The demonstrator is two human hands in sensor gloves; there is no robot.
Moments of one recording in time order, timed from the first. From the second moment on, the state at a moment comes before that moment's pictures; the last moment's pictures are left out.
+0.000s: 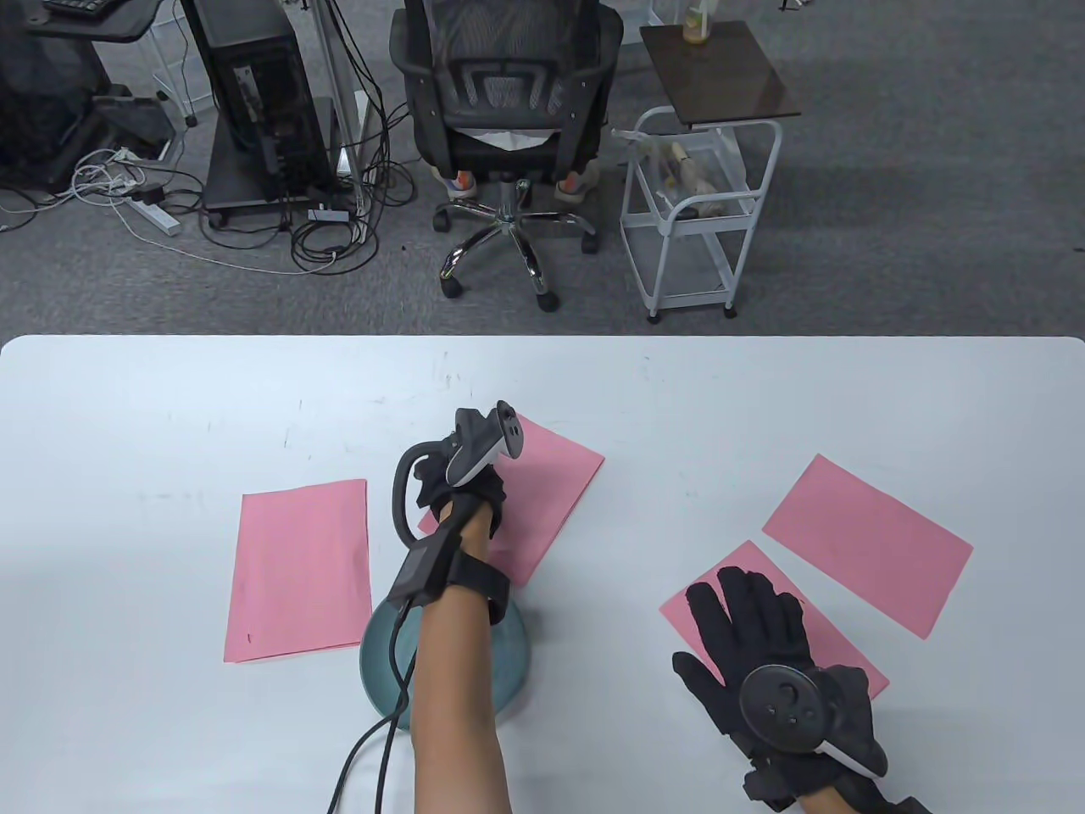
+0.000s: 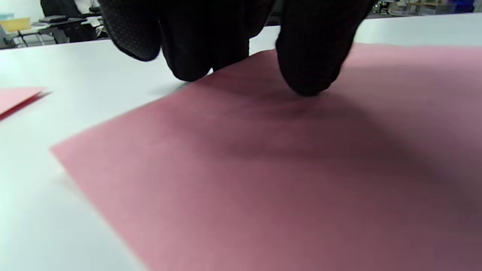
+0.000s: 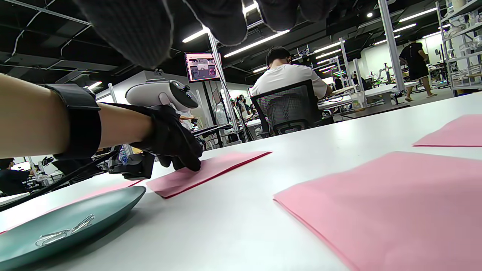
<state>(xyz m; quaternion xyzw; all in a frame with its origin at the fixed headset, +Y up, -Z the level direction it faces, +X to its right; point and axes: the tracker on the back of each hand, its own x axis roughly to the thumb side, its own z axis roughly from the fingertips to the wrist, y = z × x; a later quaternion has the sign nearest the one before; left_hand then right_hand) -0.108 -0.750 -0.484 -0.17 0.11 0.00 0.98 0.208 -0.691 -0.216 0.18 -0.05 0.97 0.15</state>
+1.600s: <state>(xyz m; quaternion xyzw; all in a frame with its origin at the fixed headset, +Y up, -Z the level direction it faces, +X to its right) -0.132 -0.708 -0.440 -0.05 0.02 0.36 0.93 0.210 -0.691 -0.219 0.17 -0.04 0.97 0.15</state>
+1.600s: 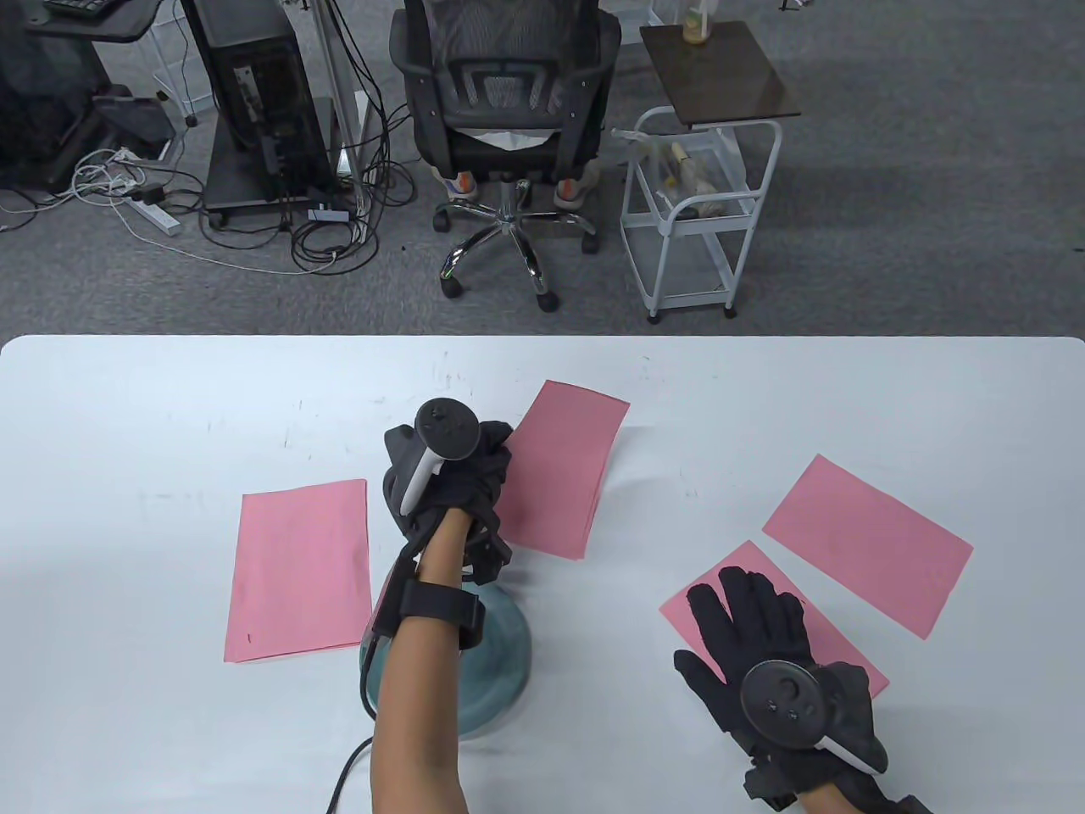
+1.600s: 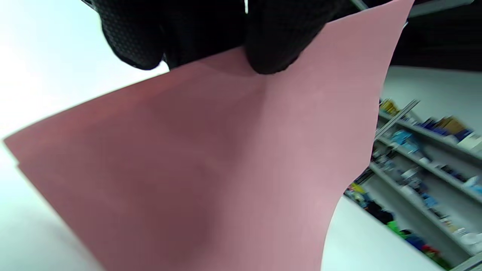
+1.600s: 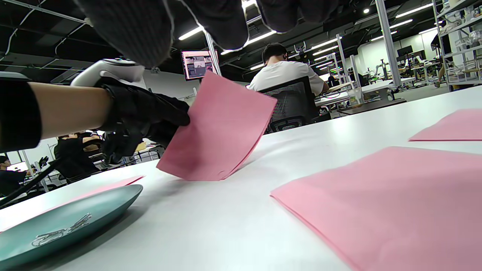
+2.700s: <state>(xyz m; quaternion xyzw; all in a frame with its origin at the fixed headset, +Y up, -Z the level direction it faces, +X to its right) -0.122 -0.692 -0.241 0.02 -0.18 0.55 0.82 0.232 -0.706 -0.238 0.19 0.01 0.82 0.53</state>
